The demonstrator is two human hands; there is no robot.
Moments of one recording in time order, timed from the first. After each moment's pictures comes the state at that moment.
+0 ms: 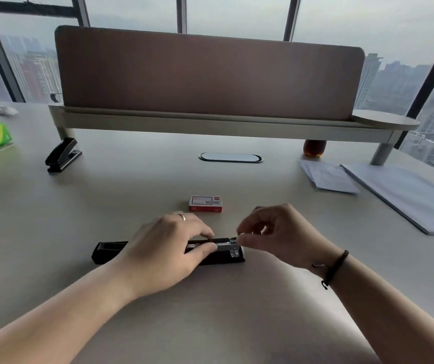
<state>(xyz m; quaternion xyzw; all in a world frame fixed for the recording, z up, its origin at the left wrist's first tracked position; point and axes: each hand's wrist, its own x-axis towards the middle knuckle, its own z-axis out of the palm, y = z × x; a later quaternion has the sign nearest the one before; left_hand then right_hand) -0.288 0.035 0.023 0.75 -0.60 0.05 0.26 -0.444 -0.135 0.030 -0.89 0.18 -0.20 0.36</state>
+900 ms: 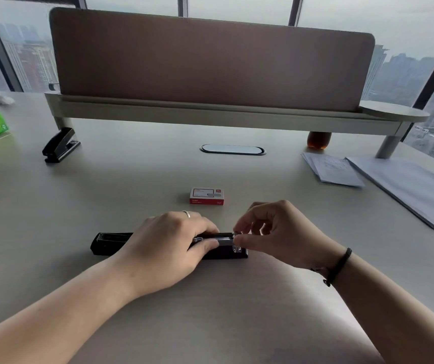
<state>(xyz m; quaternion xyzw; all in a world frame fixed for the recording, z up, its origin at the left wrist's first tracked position) -0.290 0.034 0.019 0.76 -0.61 0.04 0.23 -0.442 -0.130 0.025 -0.91 0.16 -0.18 0.34</state>
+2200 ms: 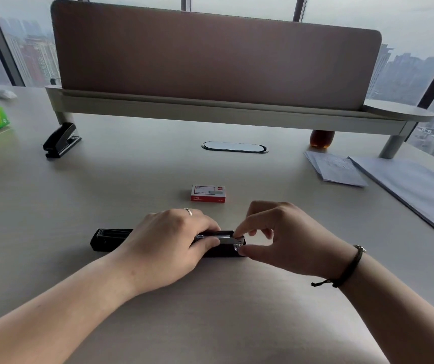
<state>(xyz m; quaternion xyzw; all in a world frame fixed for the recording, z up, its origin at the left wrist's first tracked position) -0.292 0.035 0.022 0.76 -0.61 0.05 0.22 -0.451 -0.126 0.036 -0.97 0.09 -0.15 0.16</state>
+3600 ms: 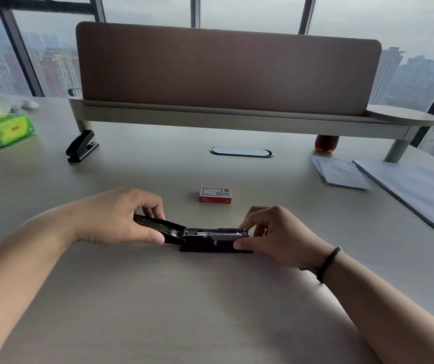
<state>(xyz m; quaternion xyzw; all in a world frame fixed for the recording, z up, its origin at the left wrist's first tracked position) -0.224 0.082 0.066 0.80 -0.55 -0.16 0.16 -0.437 -0.125 0.016 -0.92 0.18 -0.14 0.32</state>
